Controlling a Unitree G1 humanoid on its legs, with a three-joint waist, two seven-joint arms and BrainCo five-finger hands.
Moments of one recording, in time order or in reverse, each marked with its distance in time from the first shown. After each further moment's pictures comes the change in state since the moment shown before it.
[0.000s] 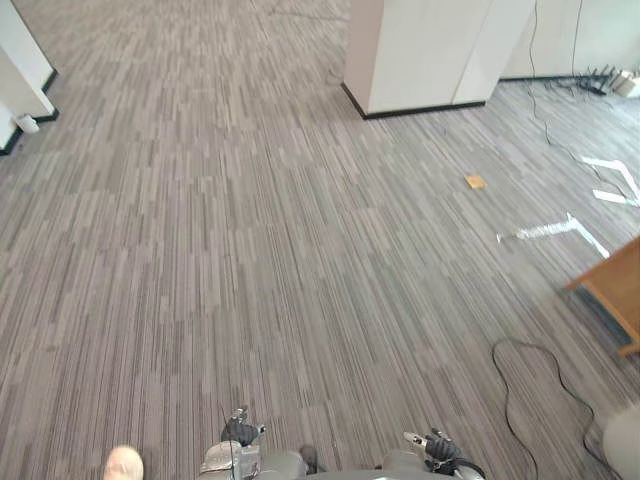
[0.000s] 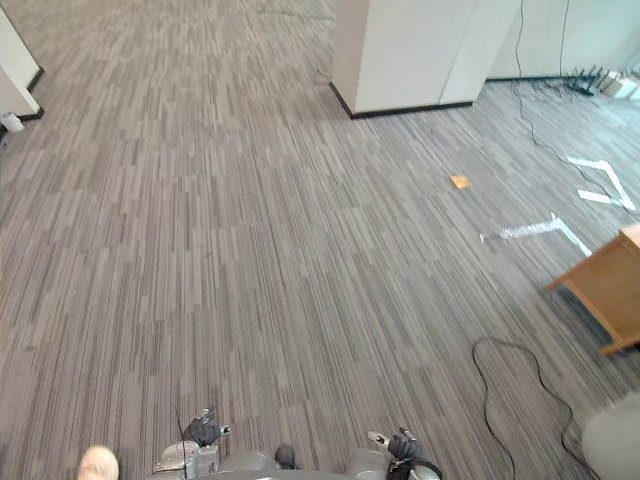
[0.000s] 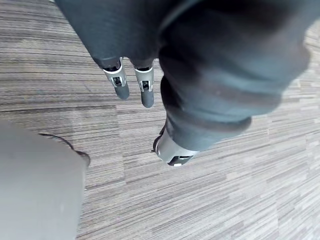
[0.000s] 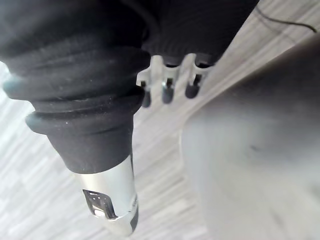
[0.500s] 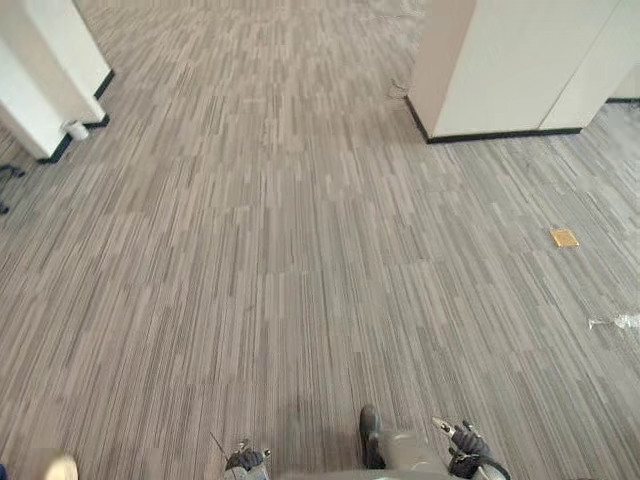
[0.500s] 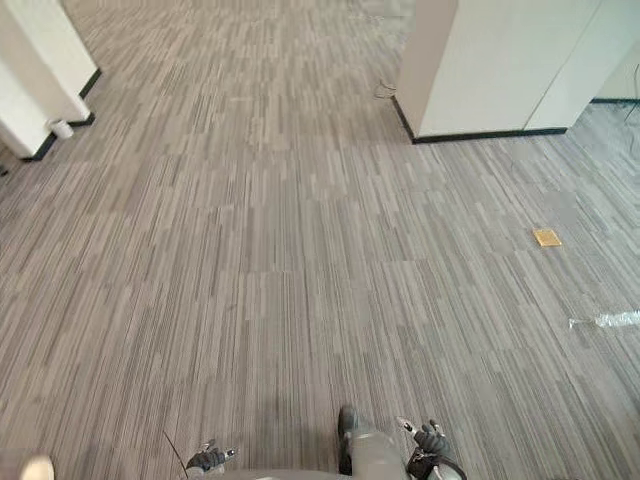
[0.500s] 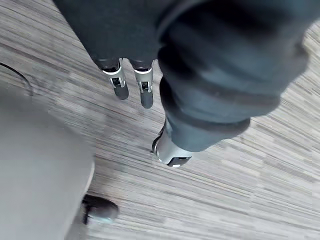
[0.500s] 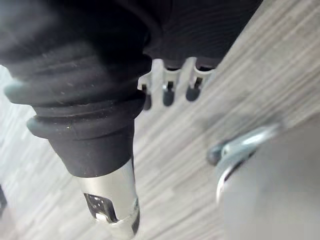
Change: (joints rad) left arm 0.032 -0.099 0.327 0.019 -0.021 0.027 -0.023; right arm 0.028 0.014 -0.111 -0.085 0.087 0.002 -0.015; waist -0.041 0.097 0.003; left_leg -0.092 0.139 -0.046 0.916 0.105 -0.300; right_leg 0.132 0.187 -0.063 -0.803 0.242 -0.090
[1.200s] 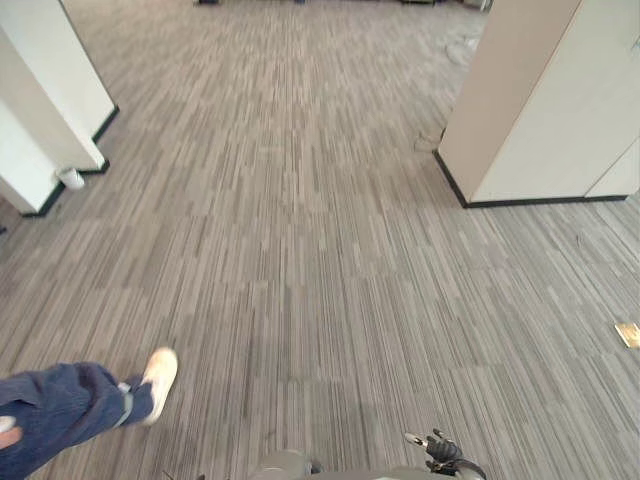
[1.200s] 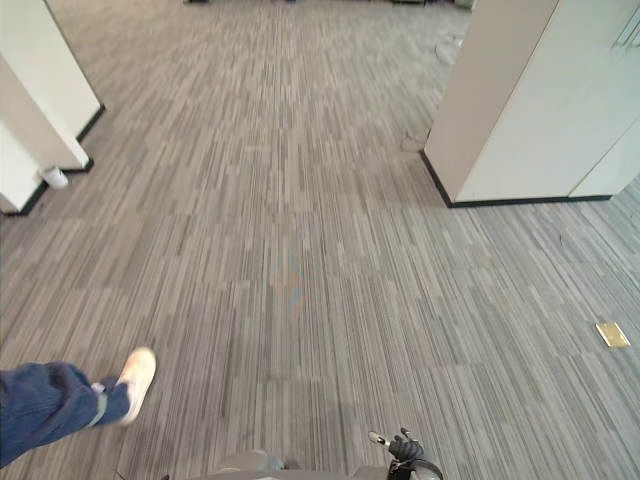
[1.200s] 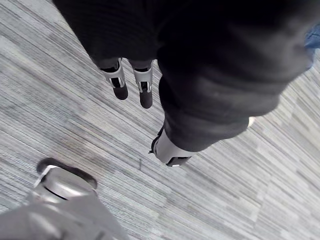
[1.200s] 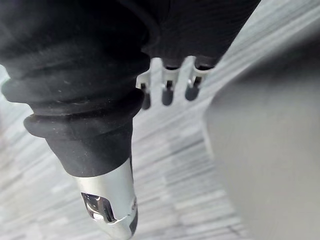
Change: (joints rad) left arm 0.123 0.059 -0.003 -0.024 -0.088 -0.006 0.047; right arm -0.023 -0.031 0.109 0.123 -0.125 -0.002 0.016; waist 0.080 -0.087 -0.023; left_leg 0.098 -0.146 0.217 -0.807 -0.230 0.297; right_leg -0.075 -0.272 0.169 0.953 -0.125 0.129
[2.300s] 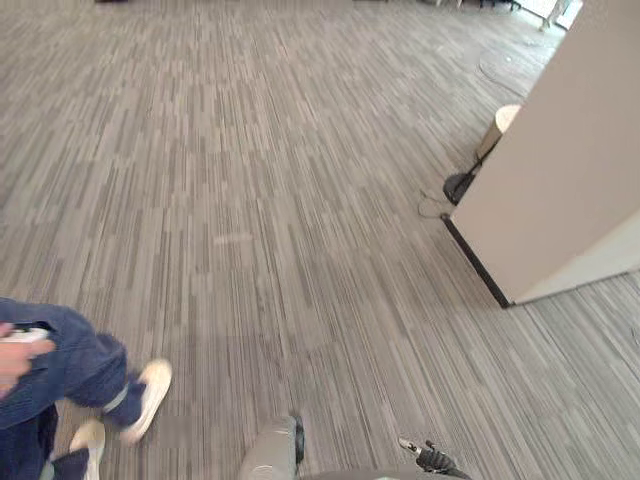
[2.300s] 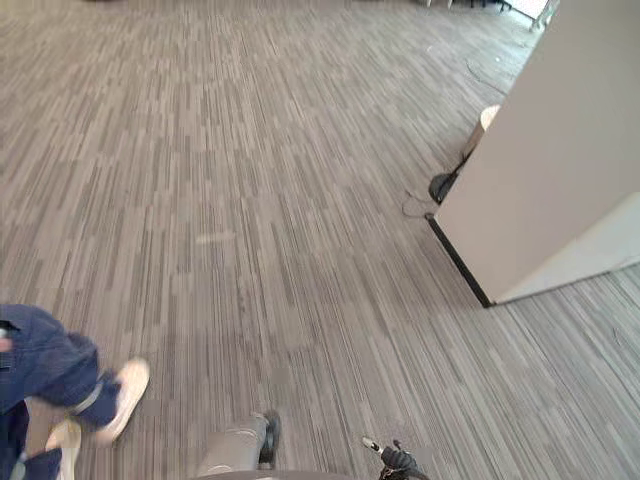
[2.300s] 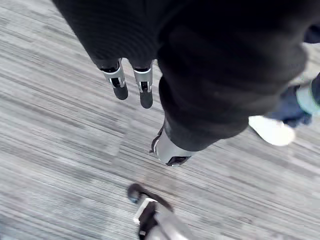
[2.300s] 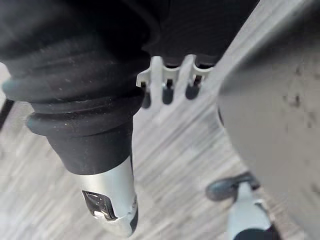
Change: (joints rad) left arm 0.108 0.013 0.049 0.032 0.006 0.007 -0.019; right arm 0.015 0.046 -0.041 0.013 0.071 0.004 -0.001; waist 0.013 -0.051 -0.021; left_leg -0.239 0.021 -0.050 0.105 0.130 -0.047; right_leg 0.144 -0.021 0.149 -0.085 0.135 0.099
